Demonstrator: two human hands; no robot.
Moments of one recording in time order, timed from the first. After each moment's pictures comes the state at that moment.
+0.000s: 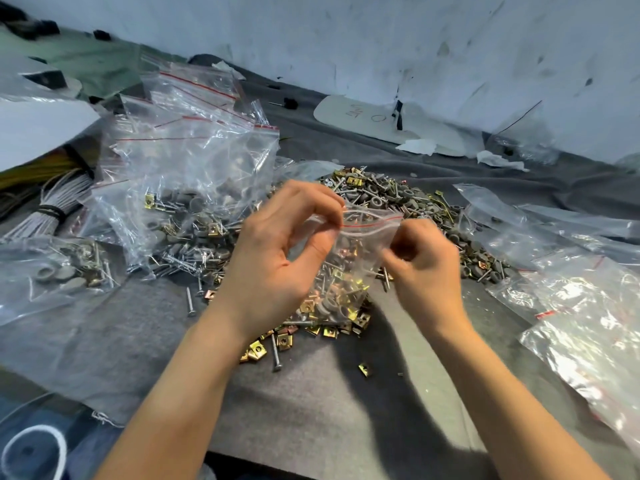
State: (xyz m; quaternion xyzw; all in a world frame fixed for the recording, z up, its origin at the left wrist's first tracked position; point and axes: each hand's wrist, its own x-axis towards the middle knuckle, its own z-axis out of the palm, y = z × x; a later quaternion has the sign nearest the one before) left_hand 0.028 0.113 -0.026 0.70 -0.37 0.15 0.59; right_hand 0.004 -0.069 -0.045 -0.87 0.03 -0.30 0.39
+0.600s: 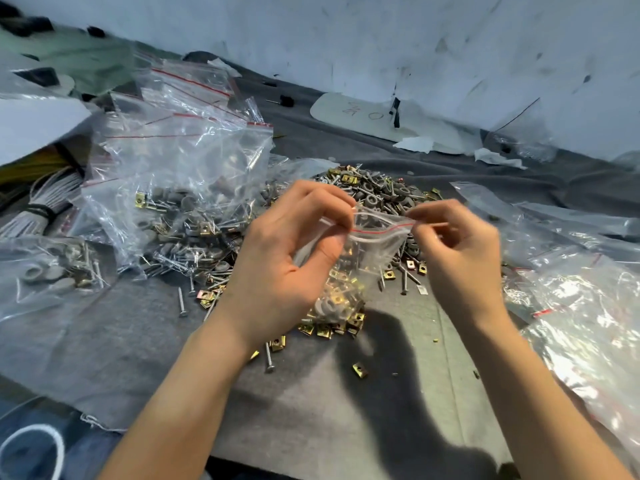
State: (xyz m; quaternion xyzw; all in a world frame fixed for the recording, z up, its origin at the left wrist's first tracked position) left_hand 0.020 0.102 -0.023 0.67 -0.38 0.13 0.62; right_hand -0.004 -0.092 -0.025 -0.83 0.03 -0.34 0.43
